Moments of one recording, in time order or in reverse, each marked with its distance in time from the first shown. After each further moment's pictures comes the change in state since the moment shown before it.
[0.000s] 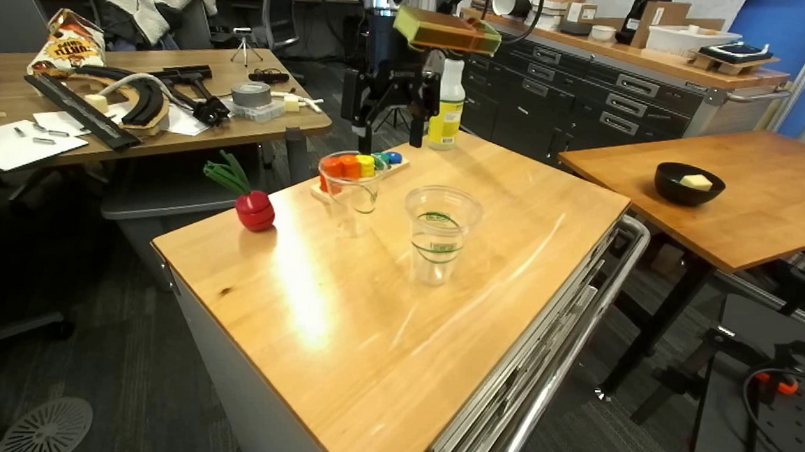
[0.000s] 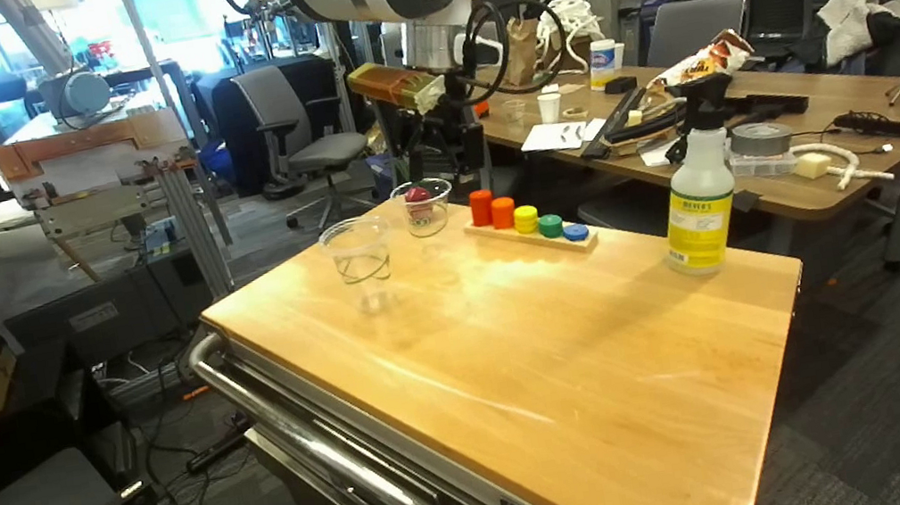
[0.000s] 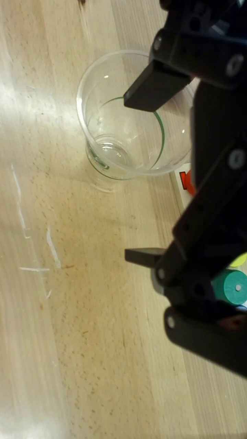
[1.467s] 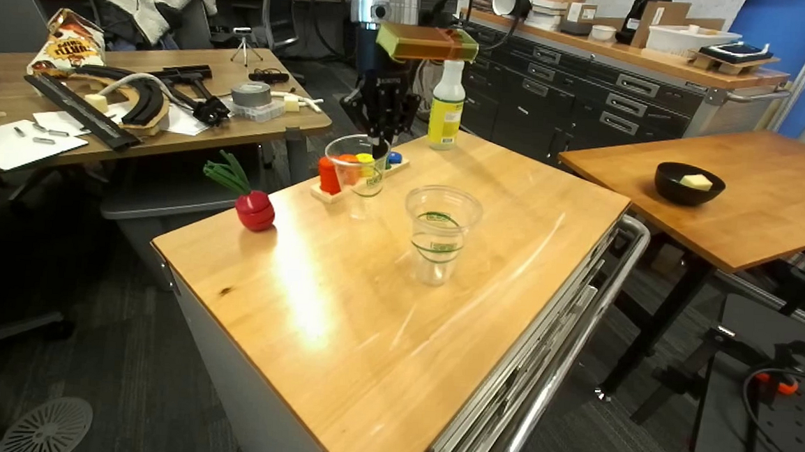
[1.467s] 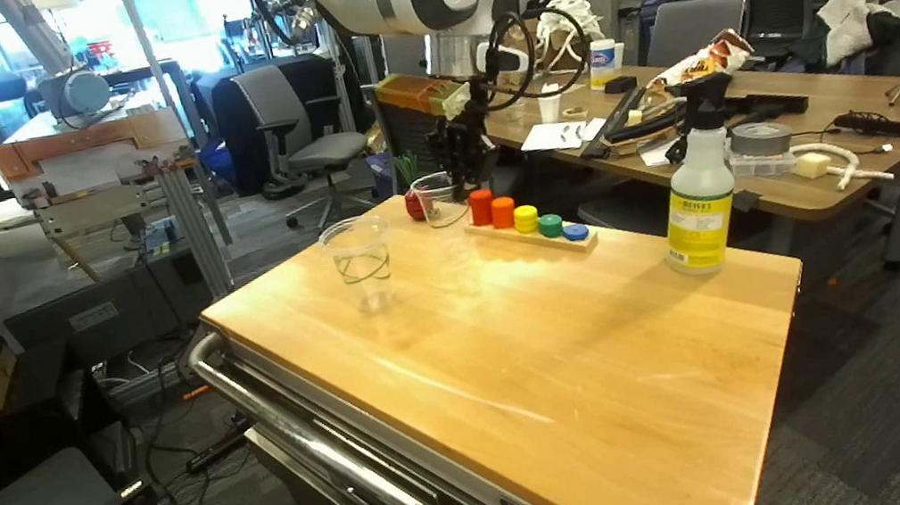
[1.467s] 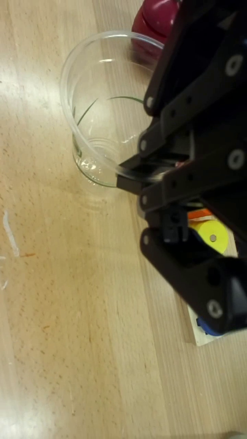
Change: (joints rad) arm 0.007 0.130 -0.023 0.180 -0.032 -0.047 0.005
